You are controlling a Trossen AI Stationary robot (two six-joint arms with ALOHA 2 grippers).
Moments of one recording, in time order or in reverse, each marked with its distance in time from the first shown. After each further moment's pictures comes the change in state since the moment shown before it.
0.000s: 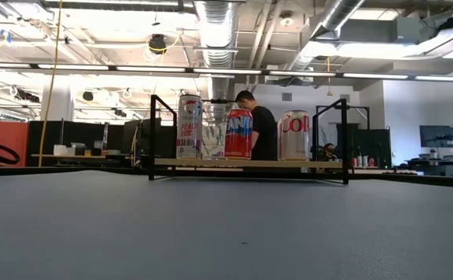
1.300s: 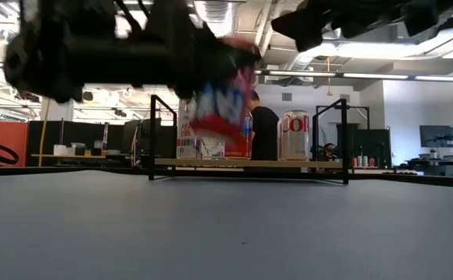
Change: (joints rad) left arm 0.089 0.881 -0.134 0.759 0.233 0.029; right arm 0.076 0.257 -0.165 0.155 -0.526 0.444
